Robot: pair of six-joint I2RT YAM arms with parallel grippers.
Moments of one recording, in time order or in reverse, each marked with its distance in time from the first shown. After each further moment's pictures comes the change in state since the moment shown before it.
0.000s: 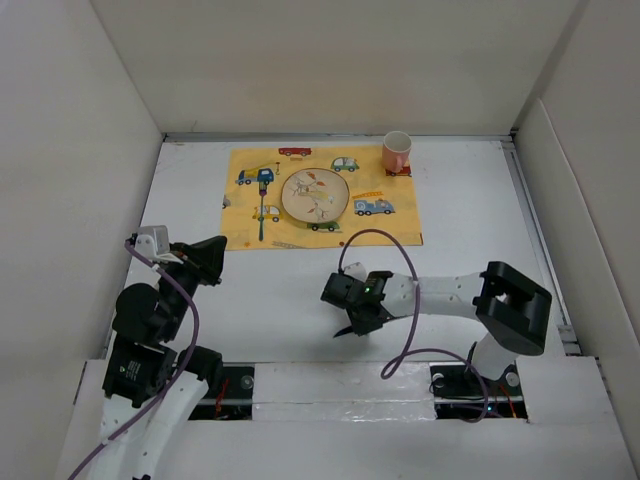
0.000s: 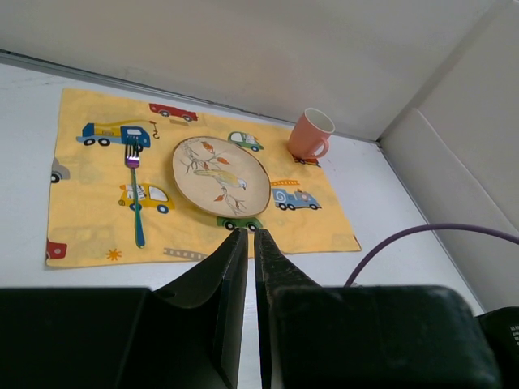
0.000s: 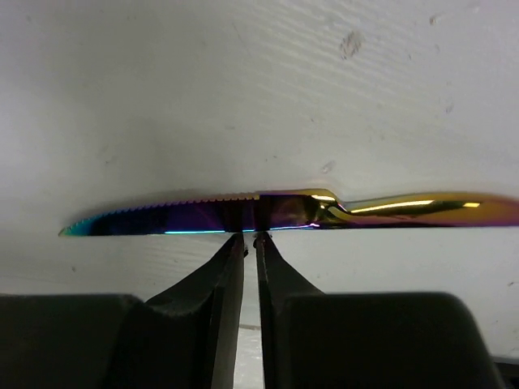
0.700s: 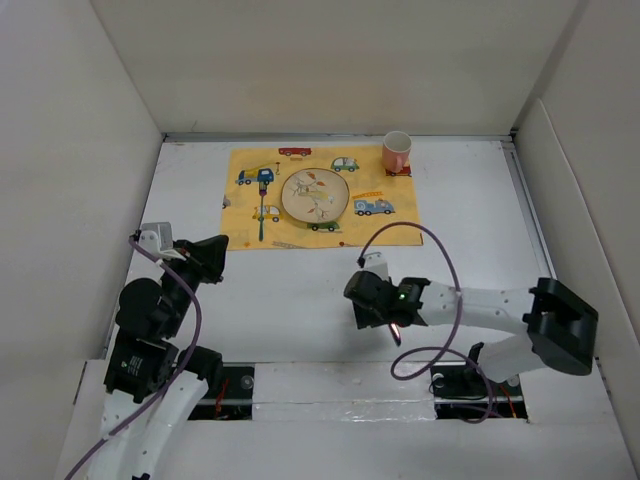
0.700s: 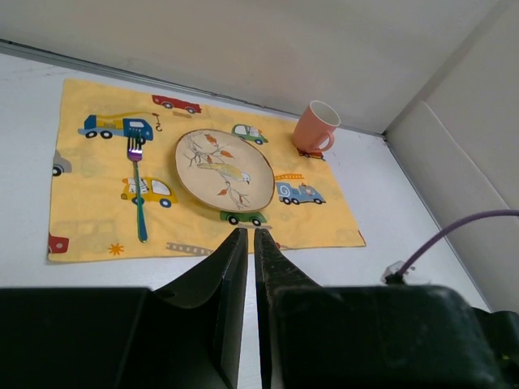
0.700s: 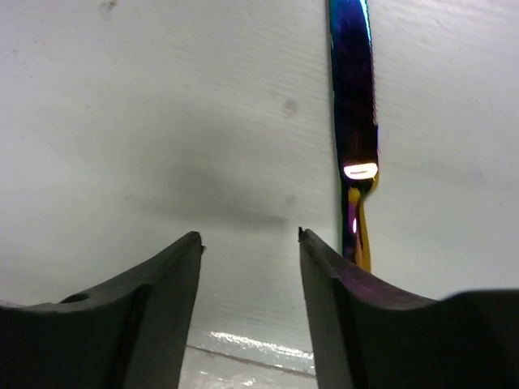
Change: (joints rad) left arm 0.000 0.025 0.000 -0.002 0.000 0.003; right arm -0.026 -0.197 -0.143 0.188 0.124 -0.005
